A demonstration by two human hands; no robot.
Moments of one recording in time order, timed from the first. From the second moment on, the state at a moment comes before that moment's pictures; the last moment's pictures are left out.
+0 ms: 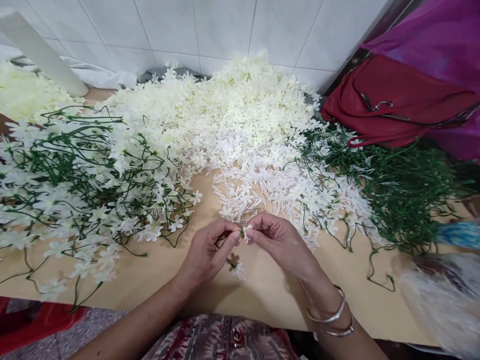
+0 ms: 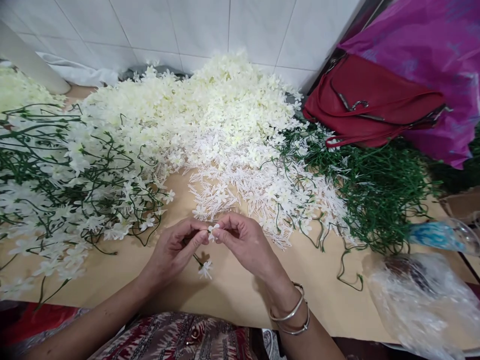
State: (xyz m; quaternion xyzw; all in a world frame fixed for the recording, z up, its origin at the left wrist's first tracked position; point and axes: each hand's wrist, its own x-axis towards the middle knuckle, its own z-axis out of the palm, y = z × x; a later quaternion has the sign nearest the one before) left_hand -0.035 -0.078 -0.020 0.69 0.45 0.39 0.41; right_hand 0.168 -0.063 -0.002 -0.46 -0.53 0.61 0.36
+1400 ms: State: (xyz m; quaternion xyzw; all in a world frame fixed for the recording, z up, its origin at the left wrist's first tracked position) left_hand -0.050 -0.068 -0.016 0.83 0.46 0.30 0.01; right_hand 0.171 -0.061 -0.001 -0.57 -0.62 0.28 0.47
